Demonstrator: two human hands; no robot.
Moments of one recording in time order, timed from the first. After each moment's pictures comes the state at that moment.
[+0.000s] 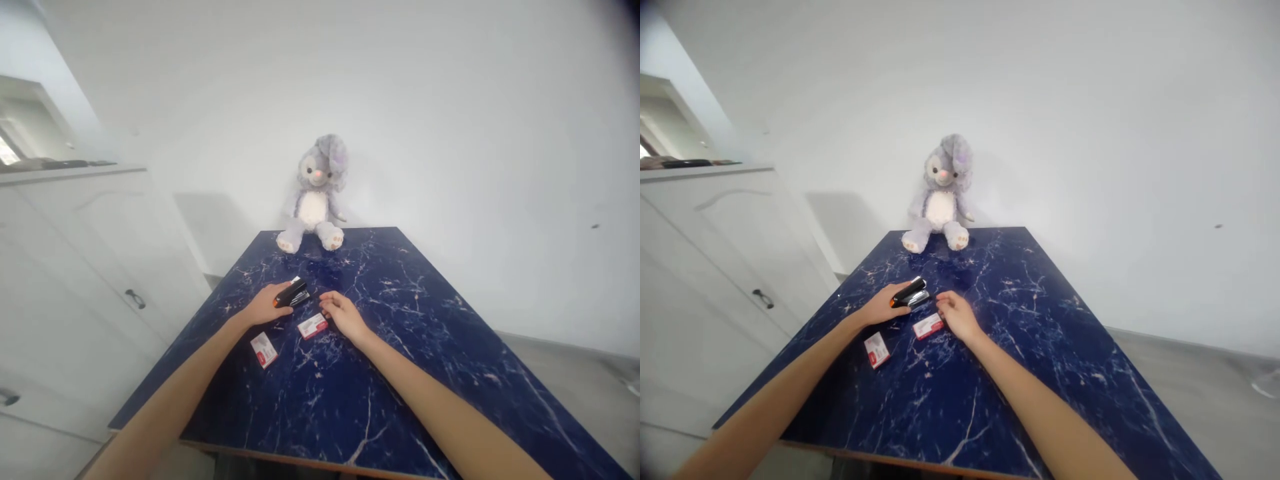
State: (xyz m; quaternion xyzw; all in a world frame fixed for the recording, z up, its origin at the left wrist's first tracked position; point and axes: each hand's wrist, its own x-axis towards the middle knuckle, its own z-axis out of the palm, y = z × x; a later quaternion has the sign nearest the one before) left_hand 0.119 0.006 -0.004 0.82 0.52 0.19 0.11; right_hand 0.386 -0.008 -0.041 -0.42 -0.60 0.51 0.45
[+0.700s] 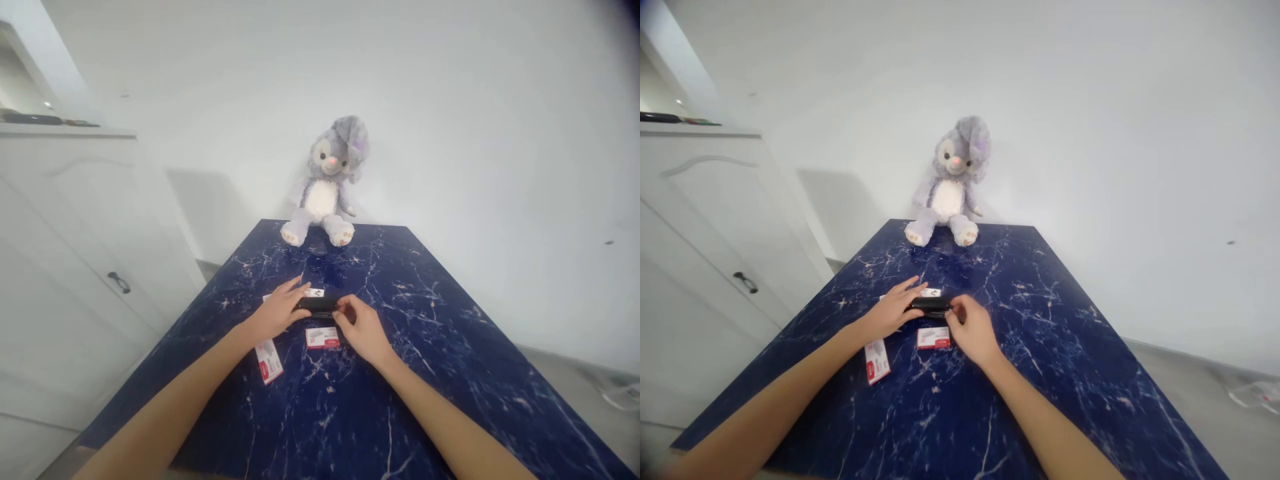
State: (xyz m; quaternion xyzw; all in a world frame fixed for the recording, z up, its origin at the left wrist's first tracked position) left_hand 0.133 -0.007 -0.018 0.87 0.43 0.21 0.07; right_hand 0.395 -0.032 -0.021 -0.48 -0.74 0.25 0.39
